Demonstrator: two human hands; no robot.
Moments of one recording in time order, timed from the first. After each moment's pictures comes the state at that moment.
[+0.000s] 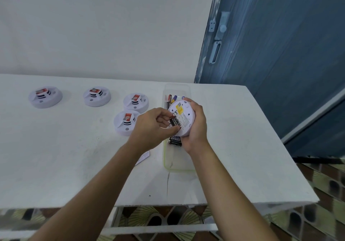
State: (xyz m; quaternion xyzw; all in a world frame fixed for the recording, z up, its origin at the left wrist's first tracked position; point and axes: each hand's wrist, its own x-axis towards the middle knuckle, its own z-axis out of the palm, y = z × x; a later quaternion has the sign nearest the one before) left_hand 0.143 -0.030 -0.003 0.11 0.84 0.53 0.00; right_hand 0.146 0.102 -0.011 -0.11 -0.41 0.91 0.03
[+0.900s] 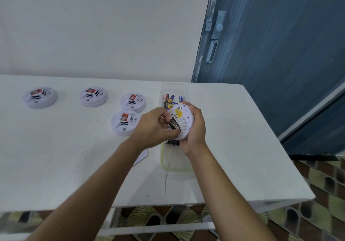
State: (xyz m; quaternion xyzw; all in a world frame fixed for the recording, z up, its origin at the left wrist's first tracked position) left_hand 0.134 -0.025 -0.007 0.15 0.86 0.48 0.03; right_hand 0.151 0.105 -0.020 -0.12 -0.42 0.90 0.05
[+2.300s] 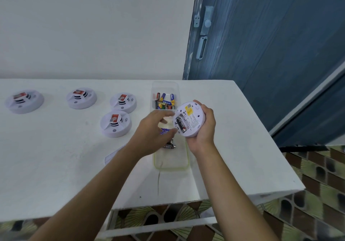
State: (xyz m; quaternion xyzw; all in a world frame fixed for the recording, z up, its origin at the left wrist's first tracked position) left_hand 0.142 -0.009 -0.023 0.26 0.86 0.43 -0.03; right_hand 0.163 0.147 -0.017 -0.18 -0.37 0.91 0.10
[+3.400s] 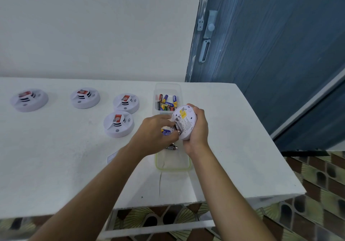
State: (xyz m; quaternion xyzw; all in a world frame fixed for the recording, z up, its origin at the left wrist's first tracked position) left_hand 0.149 -0.010 -0.009 0.25 0.90 0.35 -0.02; right_hand 0.158 0.126 -0.016 -0.21 -0.41 0.88 0.09
